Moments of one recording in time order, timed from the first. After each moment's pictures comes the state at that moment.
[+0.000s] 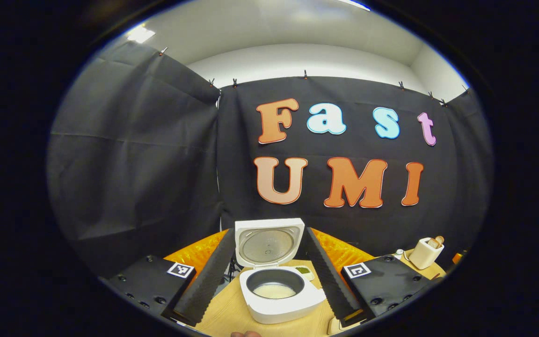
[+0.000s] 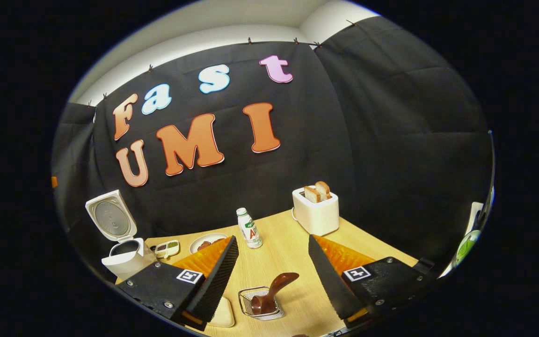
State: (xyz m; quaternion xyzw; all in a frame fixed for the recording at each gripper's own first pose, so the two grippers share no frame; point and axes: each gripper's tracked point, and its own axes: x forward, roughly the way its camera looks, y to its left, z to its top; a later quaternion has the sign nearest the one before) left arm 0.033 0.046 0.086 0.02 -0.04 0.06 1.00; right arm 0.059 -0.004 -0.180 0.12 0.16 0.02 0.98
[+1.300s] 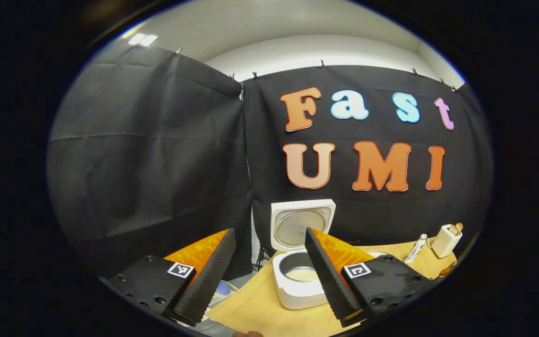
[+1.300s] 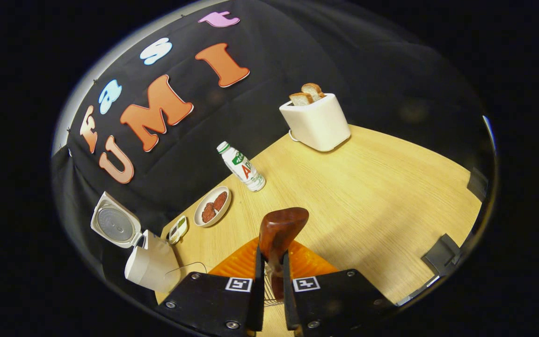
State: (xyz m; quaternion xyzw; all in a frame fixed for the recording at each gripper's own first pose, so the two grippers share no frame) left arm -0.013 0.093 0.049 0.04 0.00 0.13 0.99; right arm 0.063 0.044 -0.333 0.26 0.35 0.03 0.90
